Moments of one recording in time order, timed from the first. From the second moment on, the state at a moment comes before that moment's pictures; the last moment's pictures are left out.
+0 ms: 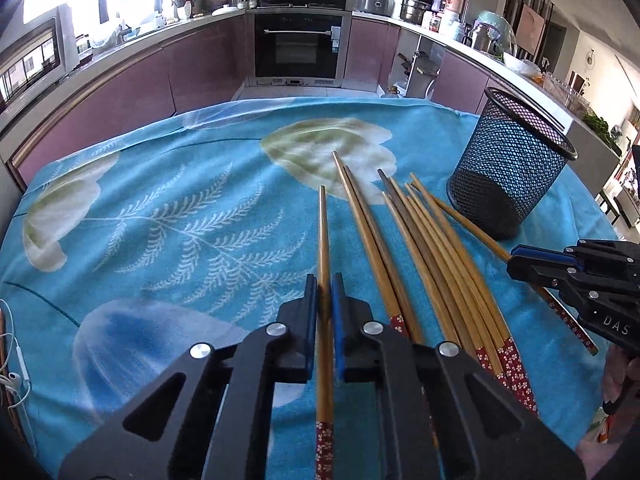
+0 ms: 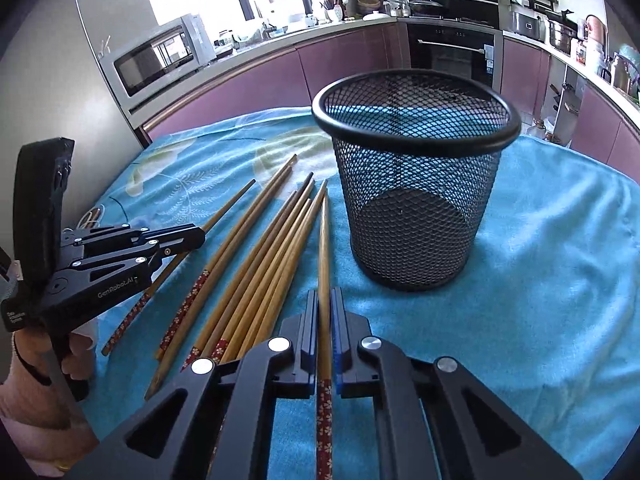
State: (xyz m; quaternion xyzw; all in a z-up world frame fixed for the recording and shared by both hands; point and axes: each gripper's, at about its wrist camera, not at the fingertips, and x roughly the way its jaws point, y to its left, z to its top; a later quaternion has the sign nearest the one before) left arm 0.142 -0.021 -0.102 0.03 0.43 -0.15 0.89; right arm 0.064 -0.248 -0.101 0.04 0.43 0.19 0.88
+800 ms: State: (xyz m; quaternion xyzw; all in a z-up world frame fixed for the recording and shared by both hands) left arm 0.102 -0.035 -0.014 -0.04 0.36 -0.29 0.89; right arm 0.027 -0.272 -0.032 0.12 0.31 0.34 0.88
